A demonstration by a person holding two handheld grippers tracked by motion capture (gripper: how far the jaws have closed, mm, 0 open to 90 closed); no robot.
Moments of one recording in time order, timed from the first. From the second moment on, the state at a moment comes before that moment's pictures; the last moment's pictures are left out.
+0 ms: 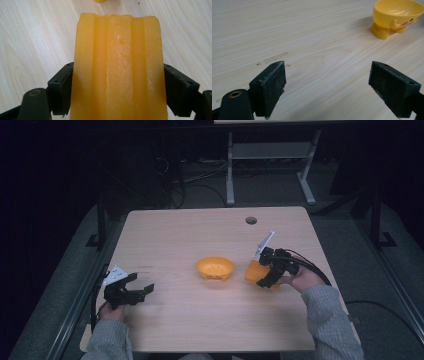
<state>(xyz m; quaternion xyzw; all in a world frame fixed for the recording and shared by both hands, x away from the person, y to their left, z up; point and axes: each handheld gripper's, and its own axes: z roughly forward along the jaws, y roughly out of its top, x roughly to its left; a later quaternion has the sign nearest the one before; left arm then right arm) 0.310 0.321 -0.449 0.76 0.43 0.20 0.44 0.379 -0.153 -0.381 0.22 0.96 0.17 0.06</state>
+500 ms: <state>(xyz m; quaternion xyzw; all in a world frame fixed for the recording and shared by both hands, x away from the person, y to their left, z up) 0.310 0.321 -0.449 0.76 0.43 0.20 0.44 0.401 -0.124 -0.368 0.19 0.96 0.18 0.06</state>
